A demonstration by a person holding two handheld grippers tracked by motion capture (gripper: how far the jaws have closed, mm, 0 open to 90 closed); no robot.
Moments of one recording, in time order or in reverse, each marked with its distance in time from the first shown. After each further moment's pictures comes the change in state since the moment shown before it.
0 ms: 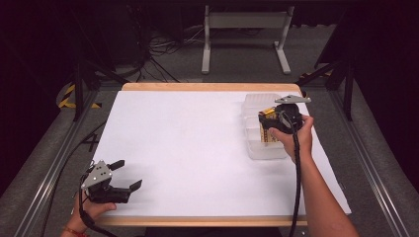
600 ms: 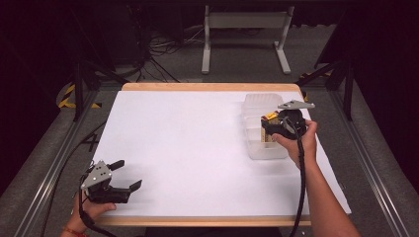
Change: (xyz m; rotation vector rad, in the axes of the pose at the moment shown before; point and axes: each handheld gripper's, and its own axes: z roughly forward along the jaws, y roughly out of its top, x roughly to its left) left arm 0.000 0.000 -0.001 -0.001 0.001 -0.001; right arm -0.001 -0.014 -0.009 0.006 0.008 -0.025
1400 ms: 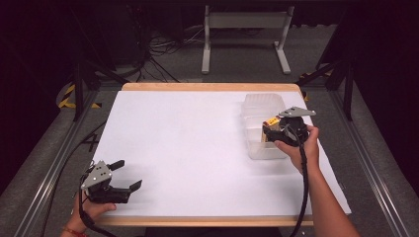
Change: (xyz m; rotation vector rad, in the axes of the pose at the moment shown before) left arm 0.000 0.000 0.000 0.002 -0.002 0.000; right arm 0.001 -0.017 -0.005 0.004 0.006 -0.043
